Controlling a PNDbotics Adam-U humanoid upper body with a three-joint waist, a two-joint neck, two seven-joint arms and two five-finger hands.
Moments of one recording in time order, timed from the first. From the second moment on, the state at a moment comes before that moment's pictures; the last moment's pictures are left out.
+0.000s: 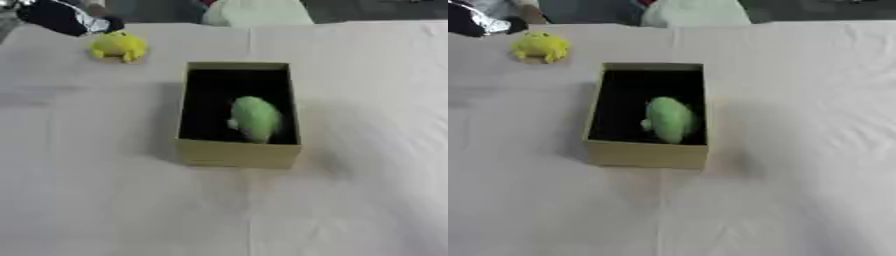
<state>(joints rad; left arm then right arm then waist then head) -0.90 0.70 -0.11 -1.52 -0.89 0.04 -0.37 -0.23 -0.69 -0.15 -1.98 0.16 -0.13 -0.83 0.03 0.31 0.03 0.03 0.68</state>
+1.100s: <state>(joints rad) -0.97 0.70 -0.09 -1.15 -0.98 -0.04 -0.34 -0.26 -0.70 -0.15 -1.98 0.16 -0.13 -0.82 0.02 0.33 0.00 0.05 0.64</state>
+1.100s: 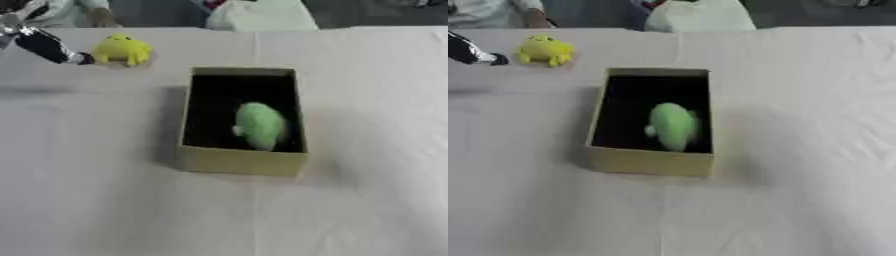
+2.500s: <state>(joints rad) -1.12 0.66 -0.04 -0.89 -1.03 -0.03 -0.35 -0.29 -0.72 -0.13 -1.98 0.16 -0.14 -0.80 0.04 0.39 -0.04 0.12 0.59</state>
